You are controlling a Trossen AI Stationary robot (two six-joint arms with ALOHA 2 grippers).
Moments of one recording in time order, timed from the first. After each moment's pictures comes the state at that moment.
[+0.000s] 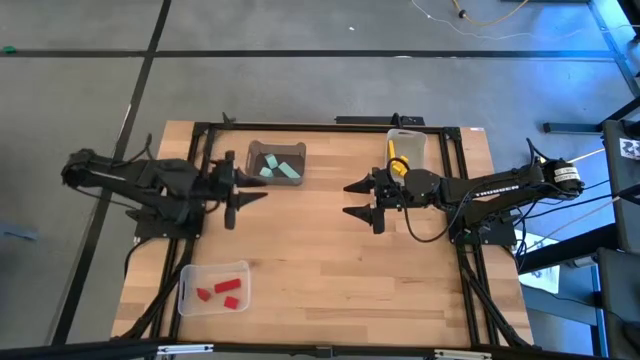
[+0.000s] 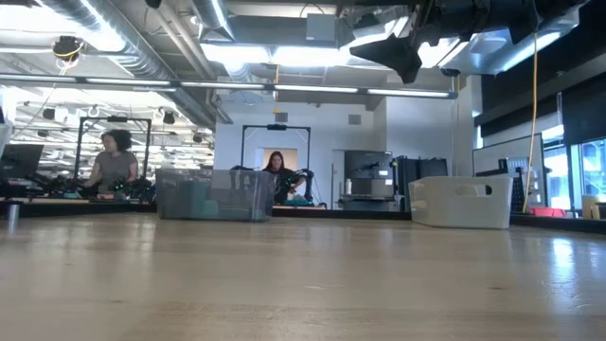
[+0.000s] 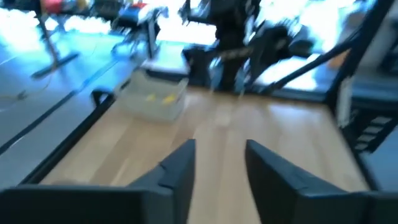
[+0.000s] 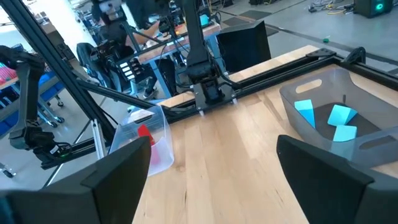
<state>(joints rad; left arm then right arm) -0.24 0.78 0.87 -0.33 -0.41 -0.17 0.04 1.21 0.66 0.41 0.03 0.38</state>
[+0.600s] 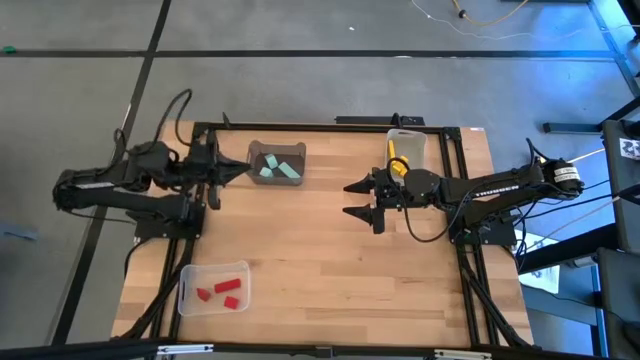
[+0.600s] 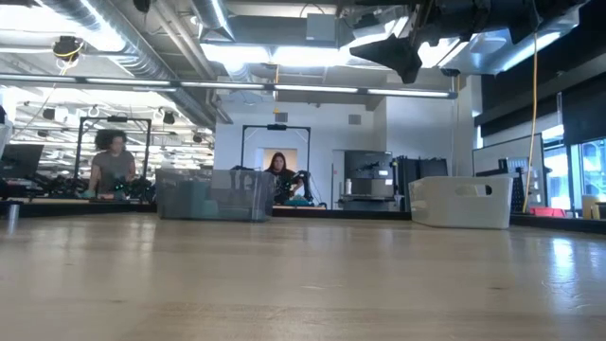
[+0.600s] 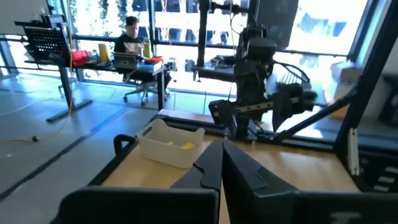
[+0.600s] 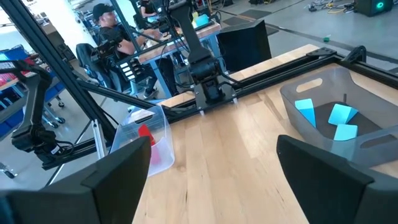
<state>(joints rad) 0.05 0.56 0.78 -0.20 -0.16 -0.06 0.04 1.21 0.66 0.41 0.03 0.39</state>
